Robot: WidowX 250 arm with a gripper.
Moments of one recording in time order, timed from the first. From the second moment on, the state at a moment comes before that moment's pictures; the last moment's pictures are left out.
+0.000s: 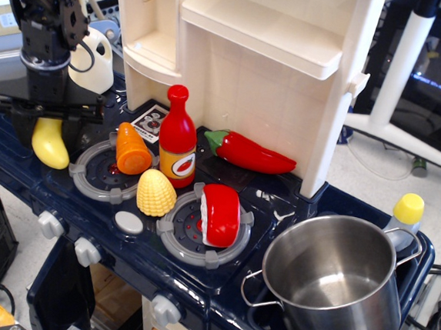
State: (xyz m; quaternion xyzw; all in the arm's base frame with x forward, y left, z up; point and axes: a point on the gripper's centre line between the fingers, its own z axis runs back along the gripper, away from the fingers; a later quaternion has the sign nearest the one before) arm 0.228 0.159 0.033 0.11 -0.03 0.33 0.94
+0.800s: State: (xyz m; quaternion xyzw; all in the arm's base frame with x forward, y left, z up) arm 0.175 0.048 0.139 0.17 0.05 0.54 0.83
